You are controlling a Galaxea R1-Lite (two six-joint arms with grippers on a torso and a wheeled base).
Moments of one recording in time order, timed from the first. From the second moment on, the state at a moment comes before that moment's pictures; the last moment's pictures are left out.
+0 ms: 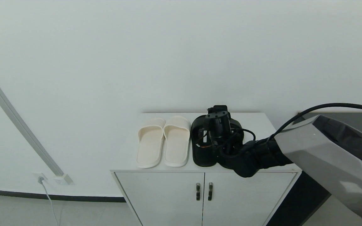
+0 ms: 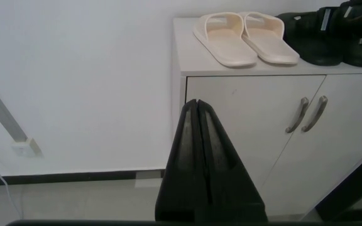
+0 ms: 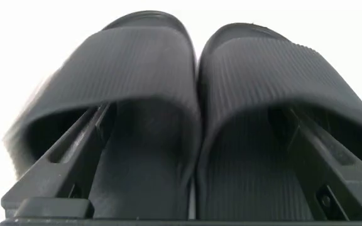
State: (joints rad) left arm 0.00 0.00 0.00 0.00 -0.04 -0.02; right arm 0.72 2.33 -1.53 -0.52 -0.71 0.23
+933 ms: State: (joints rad) left arm 0.00 0.00 0.00 0.00 -0.04 -0.02; right arm 0.70 2.38 -1.57 -0.52 -0.73 0.23
